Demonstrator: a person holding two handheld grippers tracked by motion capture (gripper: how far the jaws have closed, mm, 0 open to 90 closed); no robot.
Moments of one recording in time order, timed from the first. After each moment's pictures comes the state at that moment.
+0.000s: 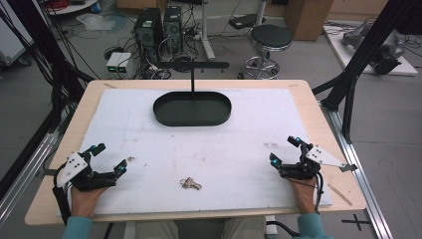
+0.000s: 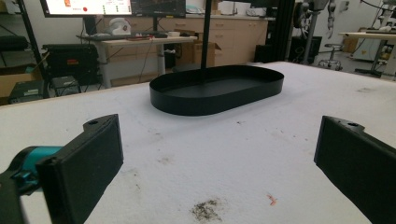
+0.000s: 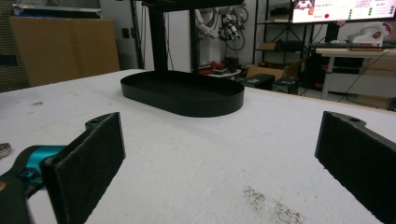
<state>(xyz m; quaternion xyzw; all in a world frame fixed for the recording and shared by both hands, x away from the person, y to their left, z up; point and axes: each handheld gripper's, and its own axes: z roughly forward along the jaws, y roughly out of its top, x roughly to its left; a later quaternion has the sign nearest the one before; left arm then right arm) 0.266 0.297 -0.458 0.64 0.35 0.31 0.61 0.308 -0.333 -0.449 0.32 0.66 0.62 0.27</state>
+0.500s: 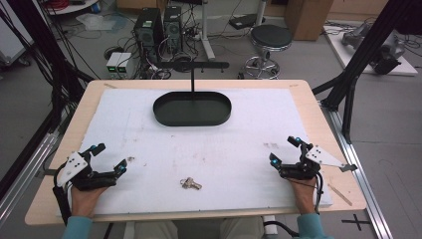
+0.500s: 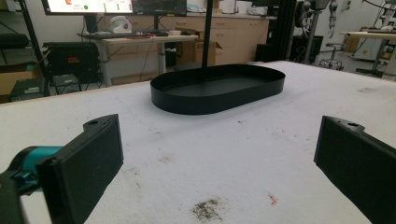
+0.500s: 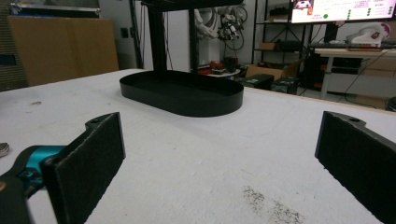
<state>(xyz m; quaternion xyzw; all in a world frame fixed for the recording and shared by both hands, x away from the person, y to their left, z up) 0.267 0.298 -0.457 0.64 0.36 0.31 0.61 0.307 -0.332 -0.449 0.31 0.67 0.62 0.27</state>
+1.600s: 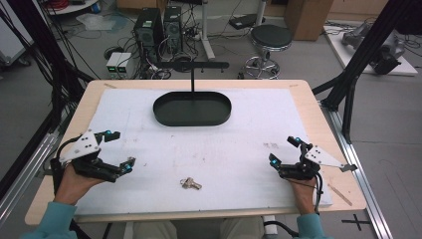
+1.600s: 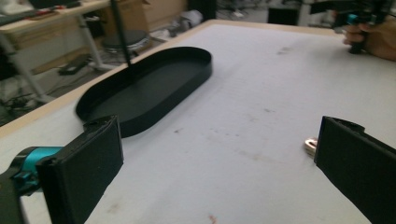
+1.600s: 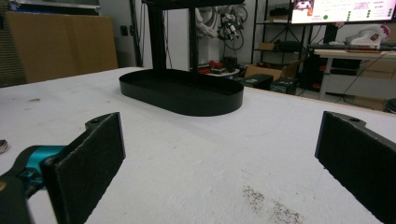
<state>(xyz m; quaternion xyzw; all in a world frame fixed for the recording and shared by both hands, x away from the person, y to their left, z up) 0.284 0.258 -0.366 0.78 0.22 0.20 0.55 0.307 -0.332 -0.449 0.31 0.67 0.62 0.28</state>
